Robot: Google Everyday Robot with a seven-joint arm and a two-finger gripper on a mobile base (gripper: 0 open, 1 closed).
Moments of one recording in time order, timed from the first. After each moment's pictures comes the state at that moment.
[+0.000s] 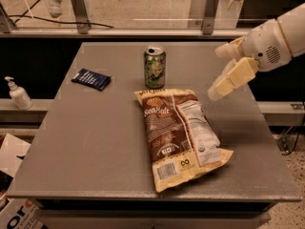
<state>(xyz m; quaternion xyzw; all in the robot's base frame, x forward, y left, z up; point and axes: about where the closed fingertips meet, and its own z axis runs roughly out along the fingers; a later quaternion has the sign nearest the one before) 0.527 -0.147 0.931 -0.52 0.75 0.26 0.32</state>
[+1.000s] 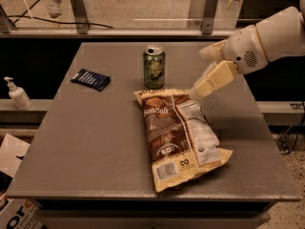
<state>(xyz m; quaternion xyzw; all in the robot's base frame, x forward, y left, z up) 0.537 -0.114 0.923 -0.52 0.73 0.28 0.34</state>
